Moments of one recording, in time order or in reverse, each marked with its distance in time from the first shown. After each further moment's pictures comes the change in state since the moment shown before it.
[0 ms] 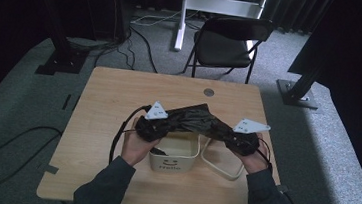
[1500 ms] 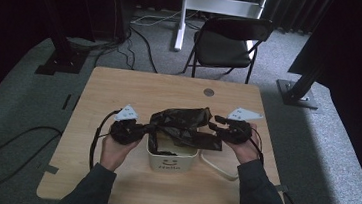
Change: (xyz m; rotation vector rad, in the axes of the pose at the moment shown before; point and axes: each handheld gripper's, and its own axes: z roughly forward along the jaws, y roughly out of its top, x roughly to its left) left arm 0.034 -0.049 -0.035 -0.029 0.007 -0.142; right arm -0.010 0.023 0.028 -0.022 -0.033 0.085
